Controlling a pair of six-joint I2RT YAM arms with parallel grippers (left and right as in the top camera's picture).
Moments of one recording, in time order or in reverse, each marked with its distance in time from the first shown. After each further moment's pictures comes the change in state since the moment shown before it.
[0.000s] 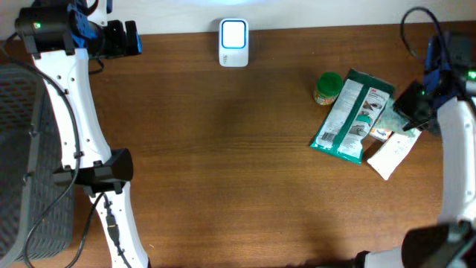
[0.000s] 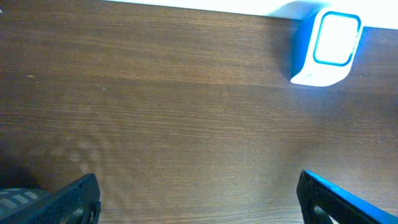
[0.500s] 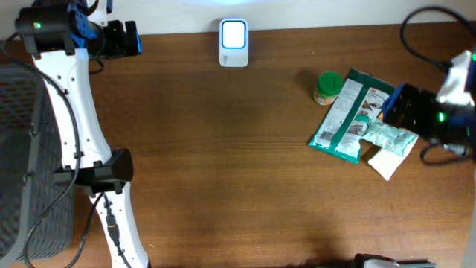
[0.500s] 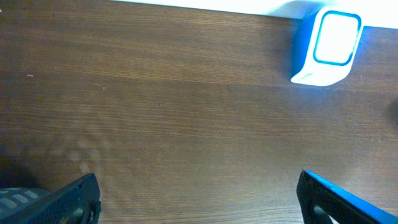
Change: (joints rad) left arm 0.000 0.000 0.000 0.001 0.000 0.000; right arm 0.085 -0.282 0.289 -0.278 -0.278 -0.275
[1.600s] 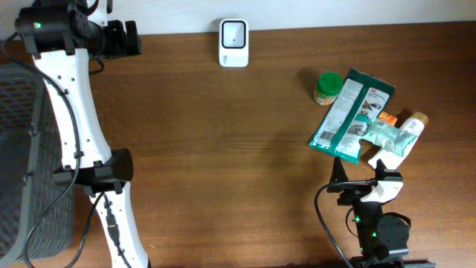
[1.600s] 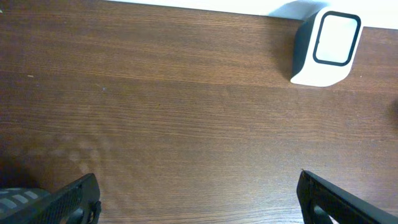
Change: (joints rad) left arm 0.000 0.001 0.001 -0.001 0.000 0.000; right arm 0.224 -1.334 -1.930 1.511 0.168 -0.071
